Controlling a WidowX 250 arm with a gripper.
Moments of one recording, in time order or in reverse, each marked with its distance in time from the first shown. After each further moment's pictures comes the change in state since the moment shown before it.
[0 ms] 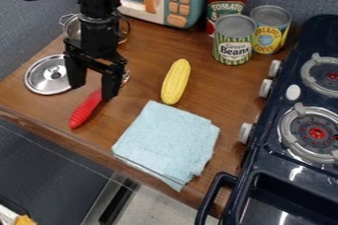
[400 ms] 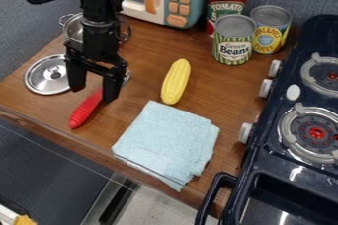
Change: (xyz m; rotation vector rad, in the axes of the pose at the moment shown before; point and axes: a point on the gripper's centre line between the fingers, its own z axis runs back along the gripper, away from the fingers) arm 0.004 0.002 -0.010 0.002 0.046 0.030
